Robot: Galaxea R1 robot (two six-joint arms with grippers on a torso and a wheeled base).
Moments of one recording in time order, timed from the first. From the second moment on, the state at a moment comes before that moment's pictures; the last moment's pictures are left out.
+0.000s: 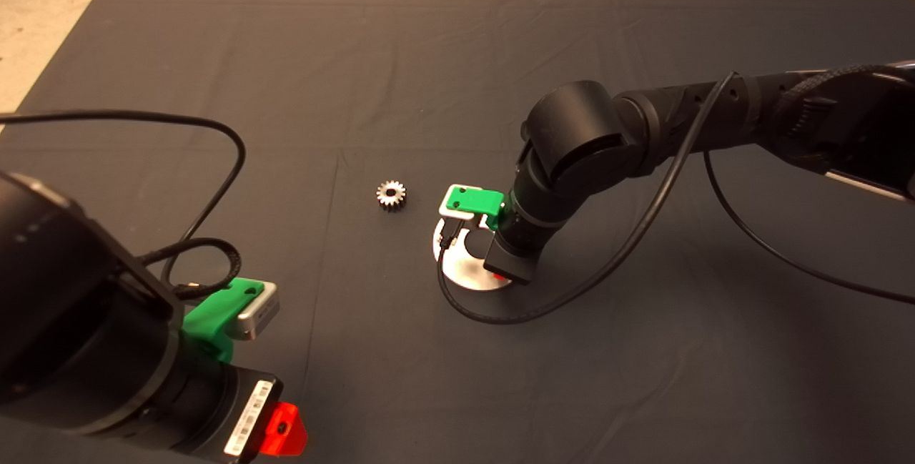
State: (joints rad) left arm -0.54 2.25 -0.34 -0.03 1.53 -1.74; right arm 0.34 2.84 -1.06 -0.32 -1.53 0.63
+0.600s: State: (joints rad) left arm -0.54 2.25 -0.34 -0.03 1.53 -1.74; right arm 0.34 2.84 -1.06 -0.32 -1.53 0.63
